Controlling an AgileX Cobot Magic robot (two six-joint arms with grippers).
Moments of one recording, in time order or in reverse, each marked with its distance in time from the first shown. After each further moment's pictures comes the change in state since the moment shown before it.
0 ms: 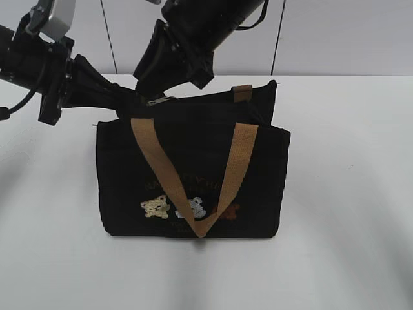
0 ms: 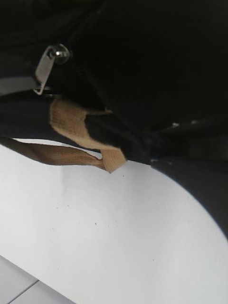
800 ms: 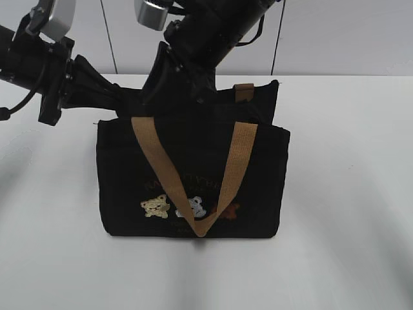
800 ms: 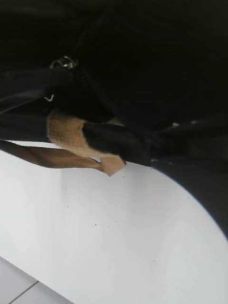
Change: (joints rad) left arm 0.000 0.001 0.000 0.001 0.001 0.000; right arm 0.000 0.044 -0.002 -0.049 0.026 -0.001
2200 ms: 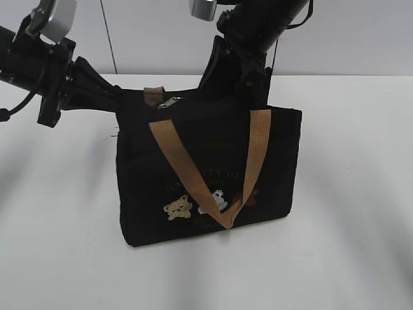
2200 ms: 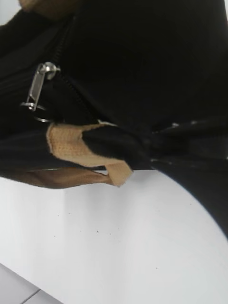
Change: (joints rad) left arm 0.000 0.001 0.000 0.007 0.017 0.000; right arm -0.108 -0.037 0.000 -0.165 0.049 0.097
